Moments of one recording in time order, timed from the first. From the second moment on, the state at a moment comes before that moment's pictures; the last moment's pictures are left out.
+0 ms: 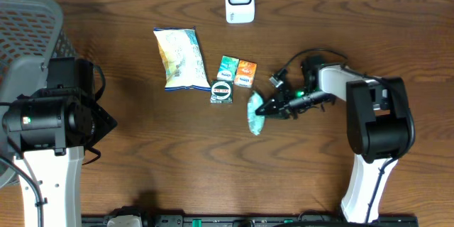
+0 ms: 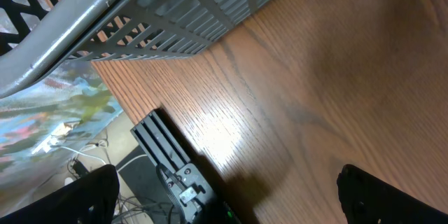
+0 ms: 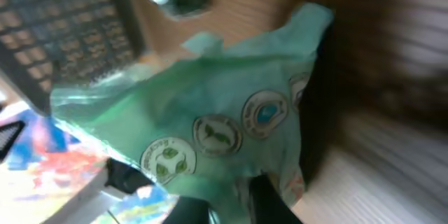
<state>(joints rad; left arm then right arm) 0.07 1.19 1.48 -1.69 -0.42 -0.73 0.13 2.15 1.20 -0.82 -1.10 0.02</state>
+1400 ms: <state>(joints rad) 0.07 1.19 1.48 -1.69 -0.42 -0.73 0.16 2.14 1.41 -1.18 -0.51 0.01</state>
